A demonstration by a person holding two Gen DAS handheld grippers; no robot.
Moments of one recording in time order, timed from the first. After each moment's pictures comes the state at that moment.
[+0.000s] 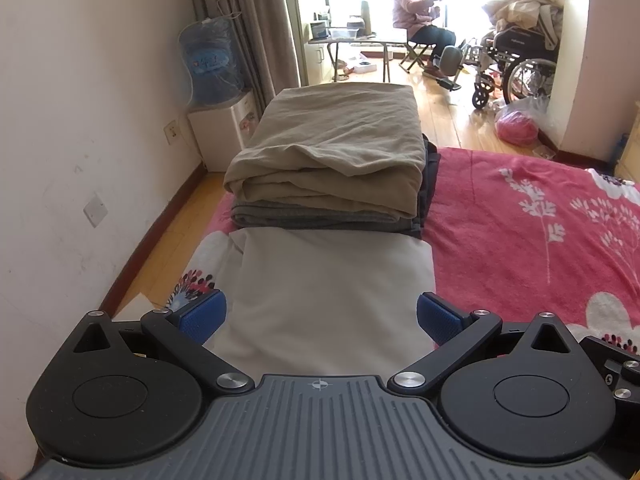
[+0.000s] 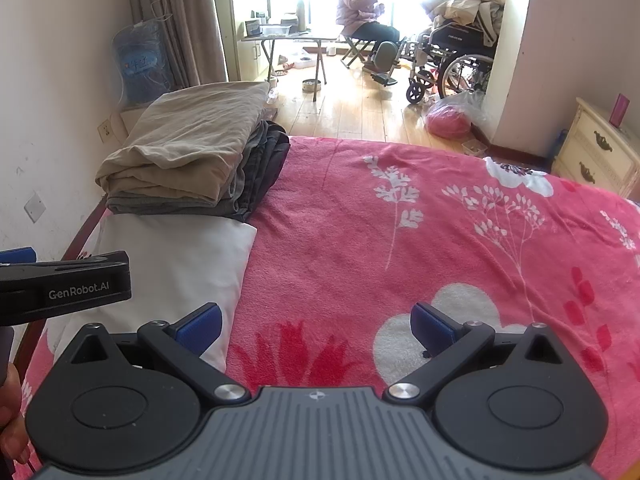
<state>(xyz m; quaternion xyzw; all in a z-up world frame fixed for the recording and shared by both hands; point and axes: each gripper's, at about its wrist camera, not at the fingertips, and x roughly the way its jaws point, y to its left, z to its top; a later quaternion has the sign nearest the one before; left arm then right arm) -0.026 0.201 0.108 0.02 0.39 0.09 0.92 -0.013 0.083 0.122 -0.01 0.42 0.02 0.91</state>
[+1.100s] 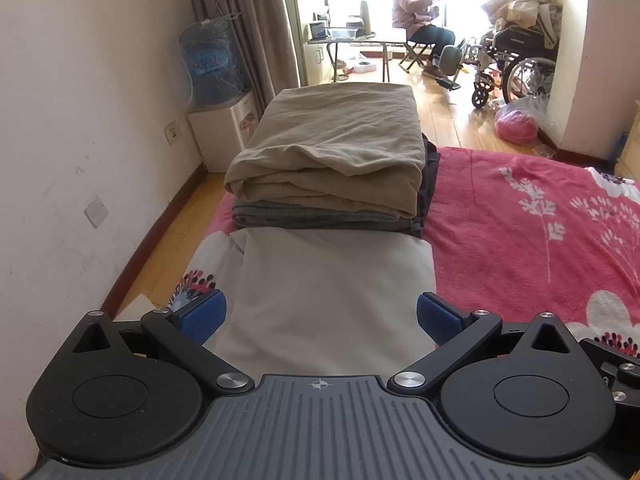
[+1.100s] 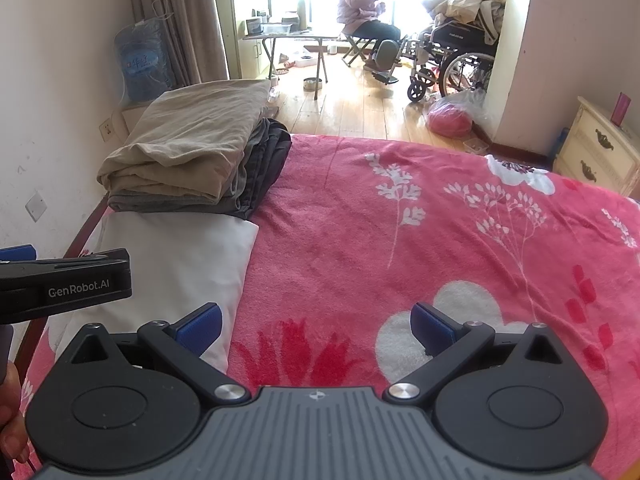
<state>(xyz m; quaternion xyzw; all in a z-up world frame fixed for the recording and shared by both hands) -0.028 0.202 0.108 0.03 0.39 0.08 0.92 -0.013 0.086 0.121 0.00 0.42 0.02 0.91</state>
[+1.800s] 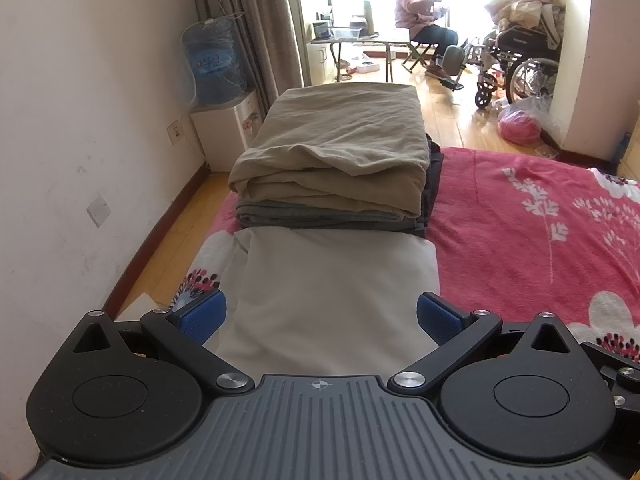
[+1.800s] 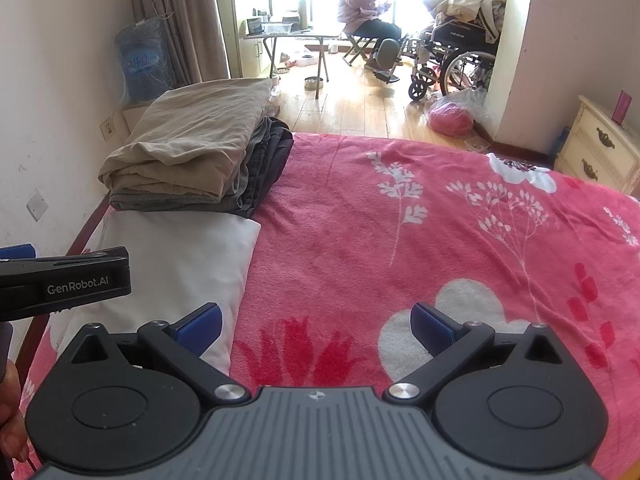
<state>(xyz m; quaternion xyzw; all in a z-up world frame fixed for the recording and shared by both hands) -0.029 0.203 0.109 0.03 0.39 0.09 0.92 -0.015 0.087 0.119 0.00 0.42 0.03 0.91</state>
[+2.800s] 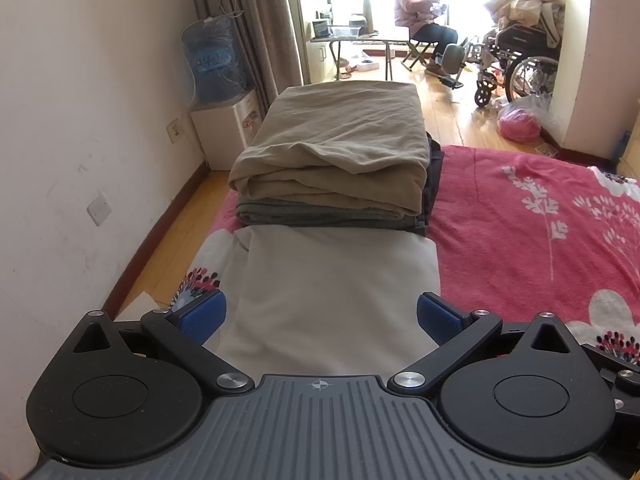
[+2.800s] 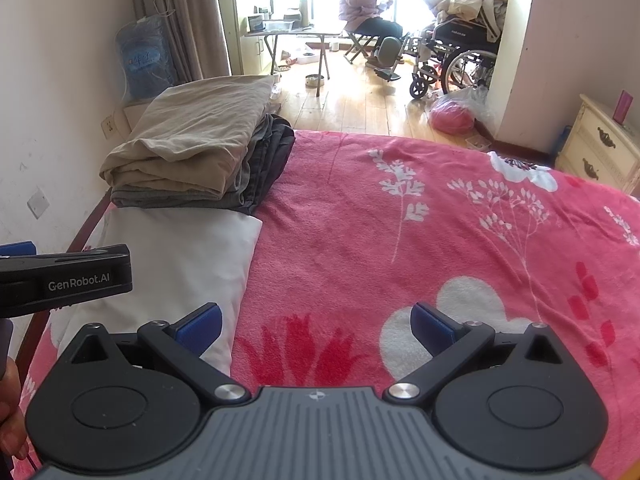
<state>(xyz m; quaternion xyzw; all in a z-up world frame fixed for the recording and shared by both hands) -0.030 0.204 0.109 0.03 0.39 0.09 0.91 -0.015 0.089 0.119 0.00 0.43 0.03 0.90</state>
